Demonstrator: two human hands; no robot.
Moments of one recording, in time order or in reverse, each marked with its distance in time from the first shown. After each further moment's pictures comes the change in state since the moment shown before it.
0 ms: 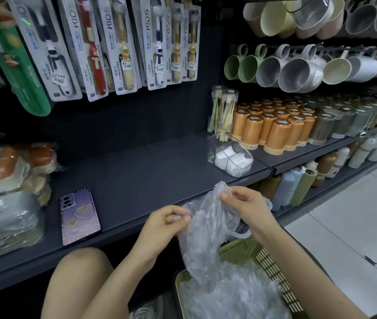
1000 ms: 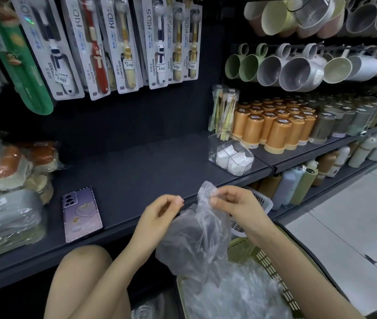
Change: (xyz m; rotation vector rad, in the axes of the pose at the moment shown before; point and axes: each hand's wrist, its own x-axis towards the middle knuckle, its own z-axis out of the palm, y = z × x) left_hand -0.003 0.012 -0.012 0.123 0.072 0.188; right_hand -0.013 -0.013 0.018 0.033 -0.126 -0.042
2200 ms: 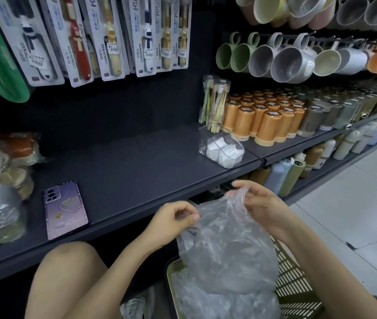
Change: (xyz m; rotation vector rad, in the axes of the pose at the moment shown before) left_hand 0.019 -0.028 0.032 0.176 -0.333 0.083; right_hand -0.011 0.010 -0.066 0.343 -0.098 0.194
